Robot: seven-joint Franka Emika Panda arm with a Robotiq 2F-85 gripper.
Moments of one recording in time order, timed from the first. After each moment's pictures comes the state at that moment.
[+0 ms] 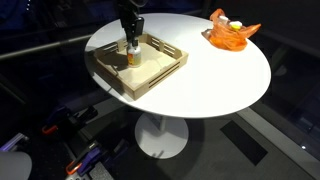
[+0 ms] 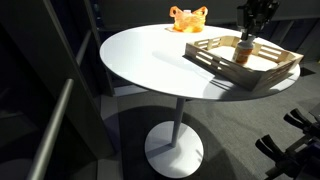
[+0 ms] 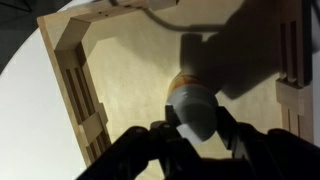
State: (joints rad) arm 0.04 0.09 0.03 -2.17 -0.07 2.11 0.38
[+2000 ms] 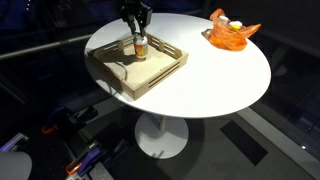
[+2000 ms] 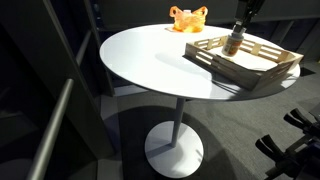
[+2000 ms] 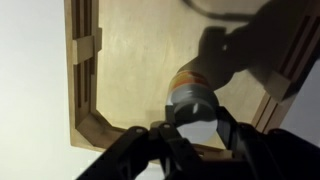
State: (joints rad) arm 0.05 0.04 0.03 -2.22 -0.11 2.32 0.03
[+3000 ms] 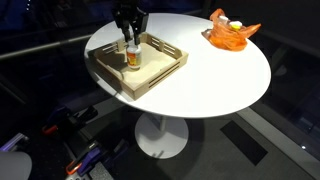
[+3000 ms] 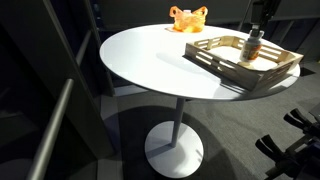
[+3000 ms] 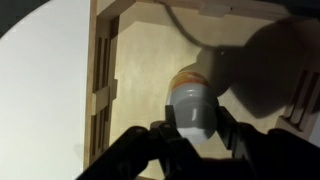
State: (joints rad) arm 0.04 0.01 0.02 -2.23 -0.13 2.12 0.05
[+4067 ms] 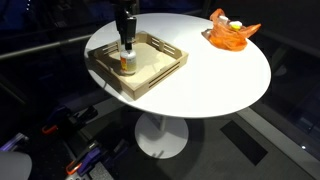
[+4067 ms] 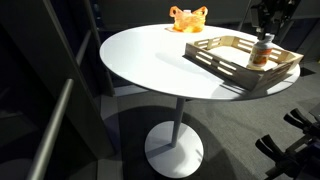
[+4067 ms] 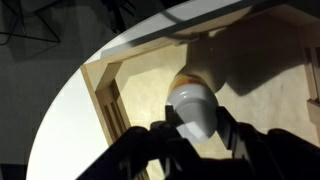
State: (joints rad) arm 0.04 0.01 0.02 -2.22 -0.13 2.01 0.50
